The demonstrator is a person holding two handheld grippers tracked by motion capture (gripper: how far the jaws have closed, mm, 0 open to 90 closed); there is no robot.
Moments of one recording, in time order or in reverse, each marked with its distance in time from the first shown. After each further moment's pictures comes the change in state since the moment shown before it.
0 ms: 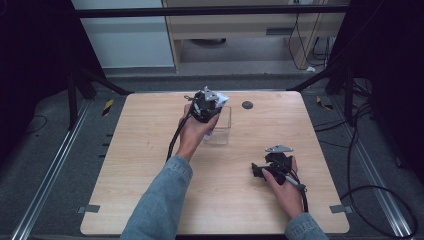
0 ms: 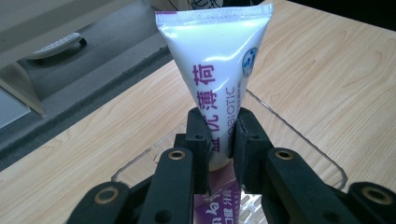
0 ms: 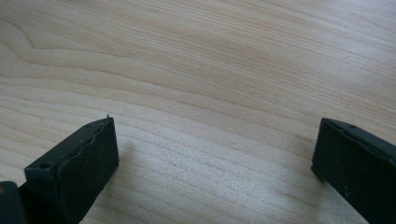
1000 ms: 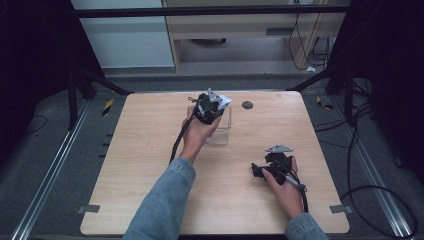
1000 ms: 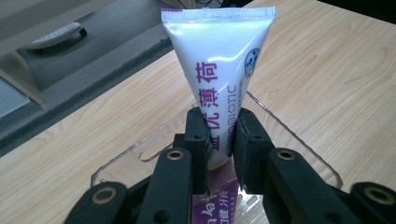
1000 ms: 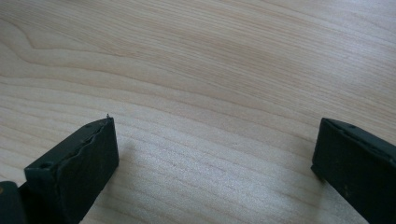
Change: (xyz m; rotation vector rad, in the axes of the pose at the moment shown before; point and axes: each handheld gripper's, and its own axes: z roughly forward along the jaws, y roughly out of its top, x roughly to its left) left arm -0.008 0.002 0.009 0.037 0.014 -0.024; right arm 0.000 0.000 0.000 0.001 0.002 0.002
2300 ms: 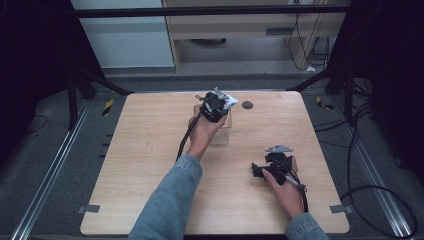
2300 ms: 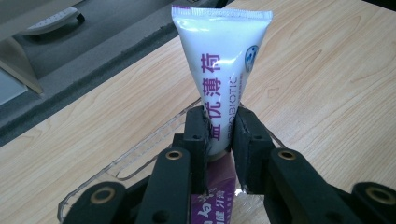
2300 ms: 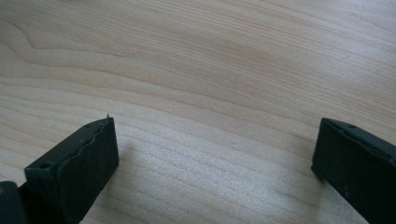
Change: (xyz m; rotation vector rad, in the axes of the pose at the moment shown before) left arm -0.009 0.010 0.017 0.053 0.005 -0.004; right arm 0.000 0.000 0.000 0.000 0.000 -0.002
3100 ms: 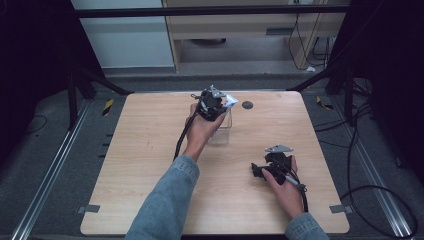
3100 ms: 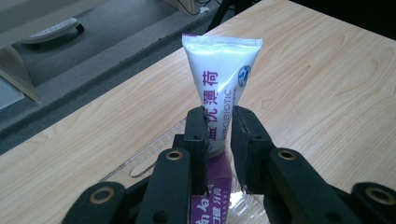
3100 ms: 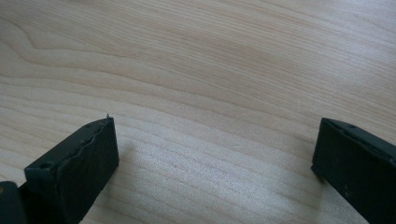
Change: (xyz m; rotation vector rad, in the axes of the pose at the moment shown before) left arm 0.005 0.002 -0.019 -0.052 -0.012 -0.018; right arm 0.000 0.000 0.001 0.001 0.002 -0.004
